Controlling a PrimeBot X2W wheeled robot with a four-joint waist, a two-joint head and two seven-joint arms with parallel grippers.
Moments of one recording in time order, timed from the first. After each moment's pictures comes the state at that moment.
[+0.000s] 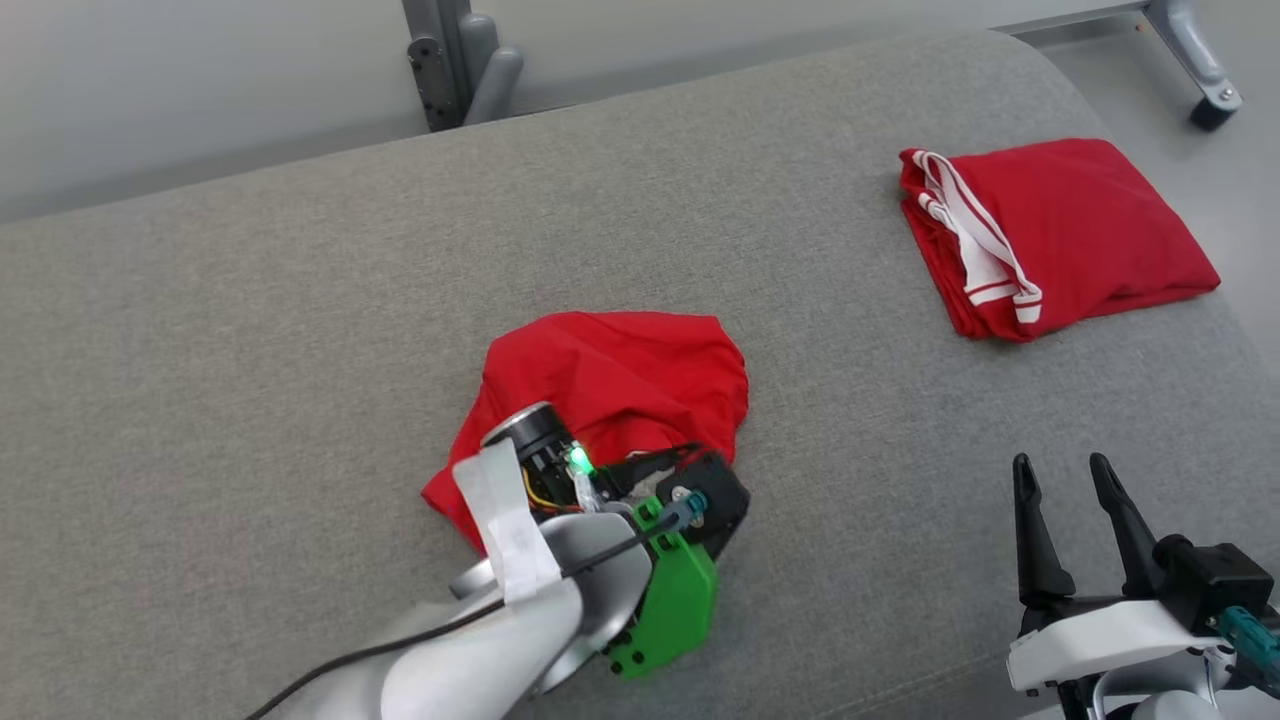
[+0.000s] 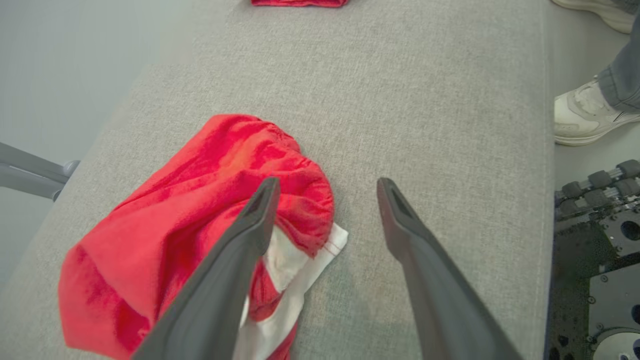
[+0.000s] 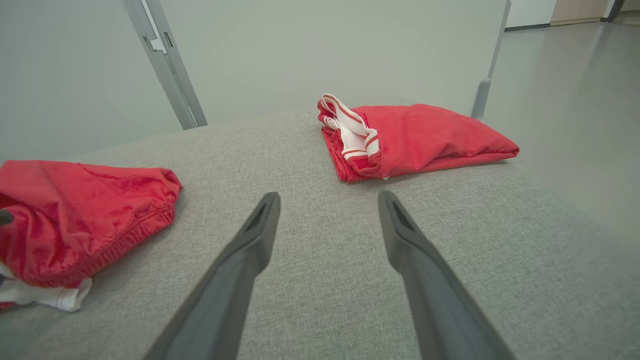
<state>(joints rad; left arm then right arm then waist) -0.59 0.21 -1.01 0.22 -0.27 -0.13 0.36 0.03 -0.05 -0.08 0.14 0.17 0.13 -0.26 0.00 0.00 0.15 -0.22</state>
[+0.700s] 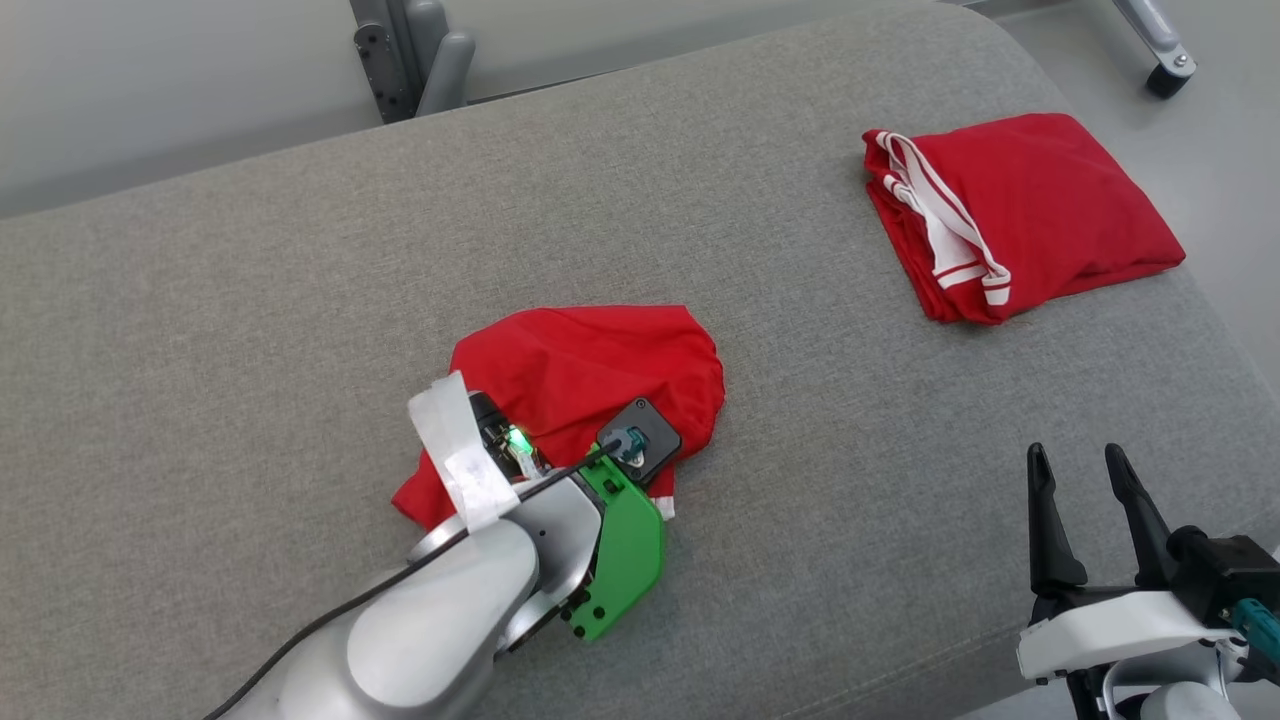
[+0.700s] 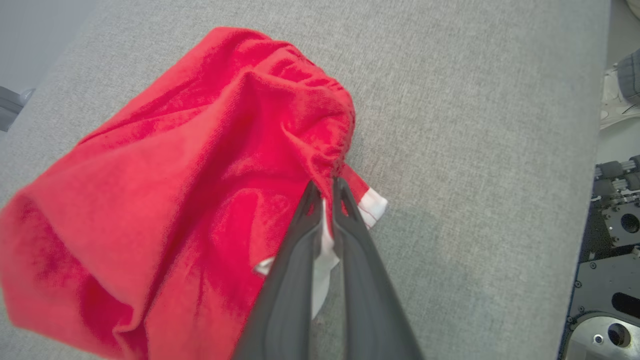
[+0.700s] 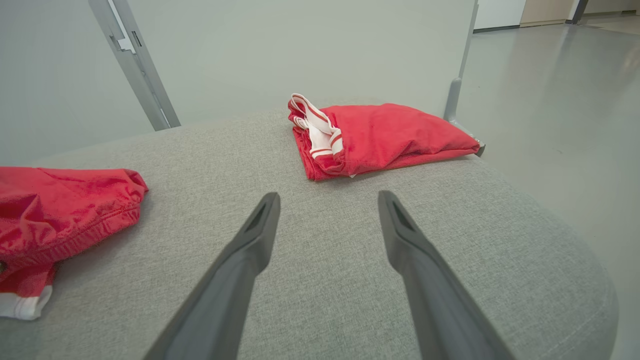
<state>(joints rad) -0.65 0.23 -0.97 0.37 -0.38 -0.13 0.44 0.02 -0.05 -0.10 0.14 0.17 0.13 -0.26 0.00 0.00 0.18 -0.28</state>
